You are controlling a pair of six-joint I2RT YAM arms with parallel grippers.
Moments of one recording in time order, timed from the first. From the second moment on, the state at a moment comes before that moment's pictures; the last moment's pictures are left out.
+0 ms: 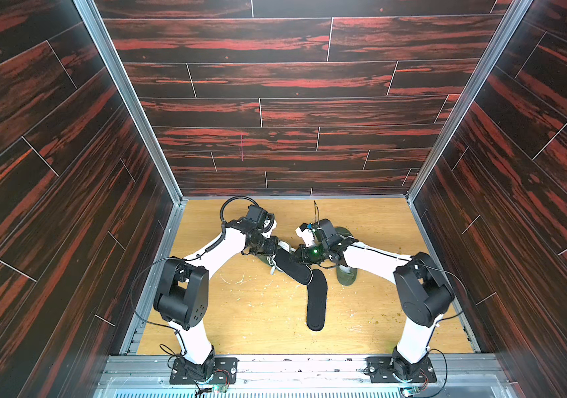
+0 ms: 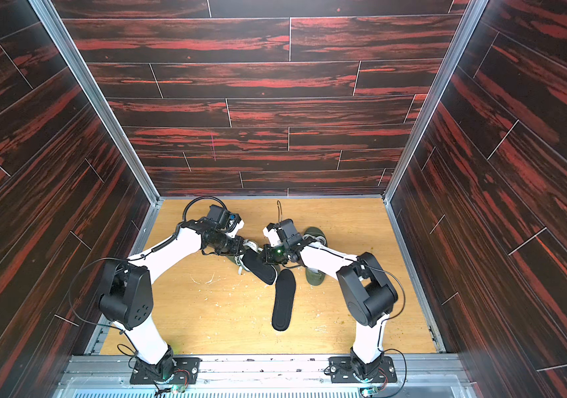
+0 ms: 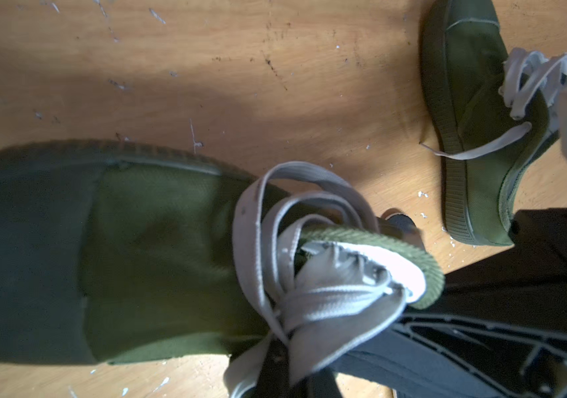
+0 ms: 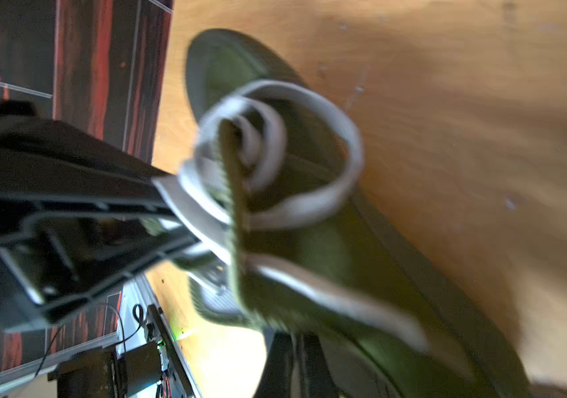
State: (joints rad) left arm -0.38 1.79 1.35 -0.67 0.38 -0.26; right arm 0.65 1.86 1.23 -0.19 -0.53 0.55
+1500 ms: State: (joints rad) left arm -0.32 1.78 1.25 -0.58 0.36 -0.34; right arm 0.68 1.89 1.38 -0.45 -0.33 0.30
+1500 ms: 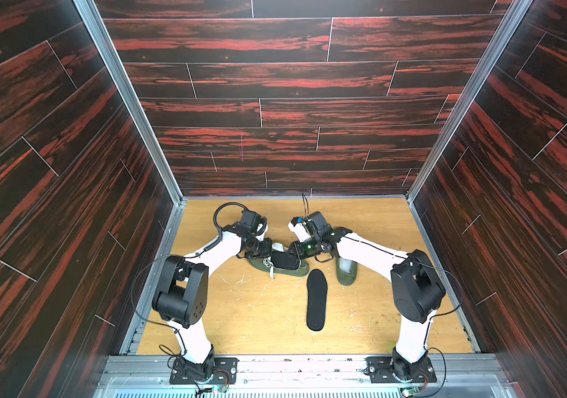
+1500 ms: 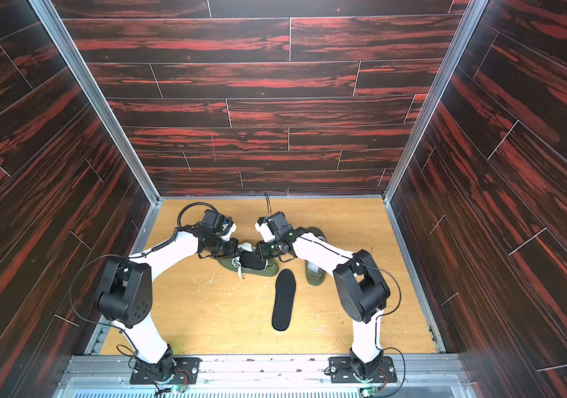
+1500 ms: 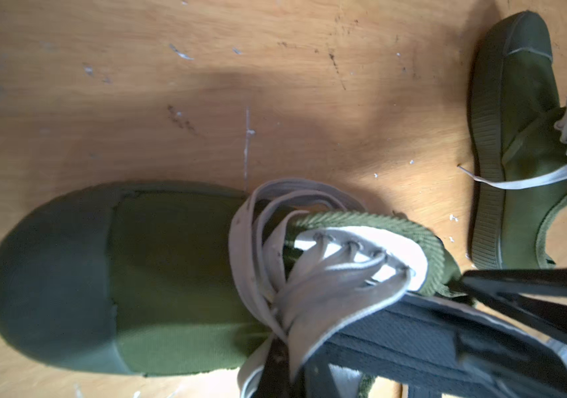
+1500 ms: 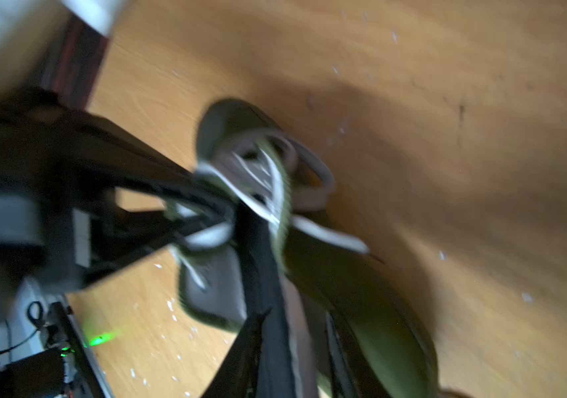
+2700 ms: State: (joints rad) left arm -0.38 1.74 1.24 -0.57 0.40 -0.24; right arm 0.67 1.99 1.47 -0.42 -0.35 0.45
